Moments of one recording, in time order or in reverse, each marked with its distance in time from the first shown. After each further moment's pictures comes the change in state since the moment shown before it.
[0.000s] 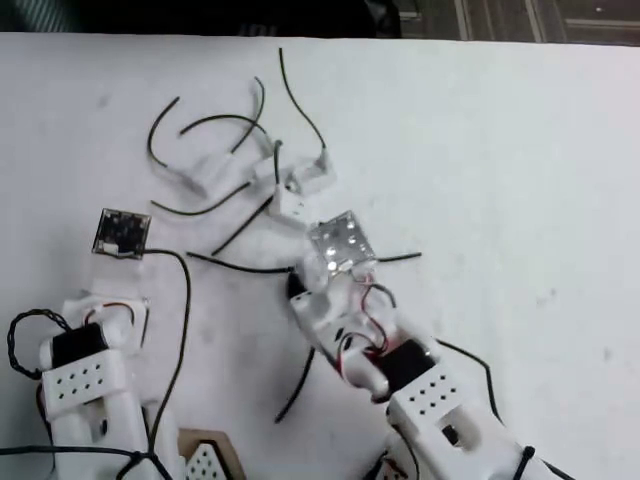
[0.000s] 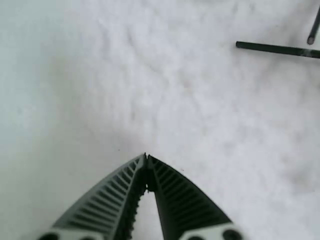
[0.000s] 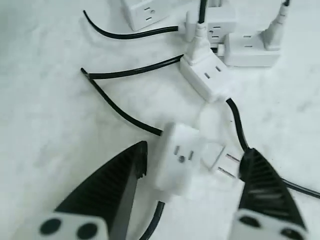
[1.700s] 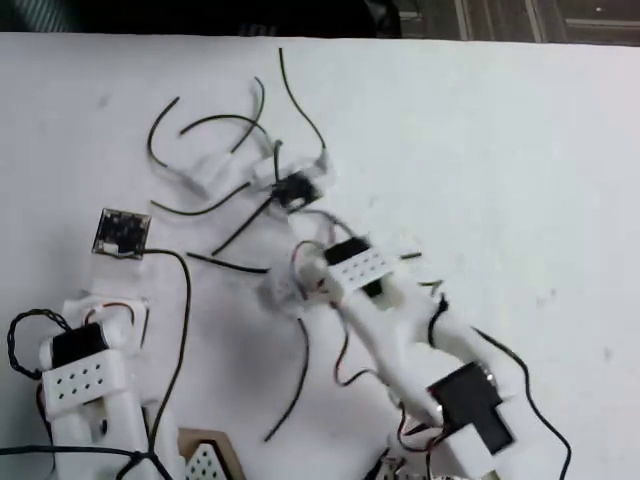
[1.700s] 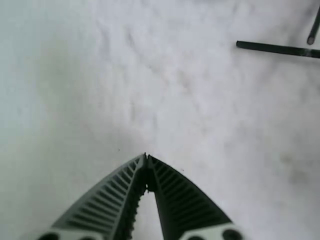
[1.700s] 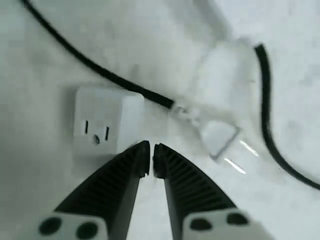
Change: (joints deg) left arm 0.0 0.0 0.0 0.0 0.0; right arm -0.5 53.7 -37.0 17.7 8.2
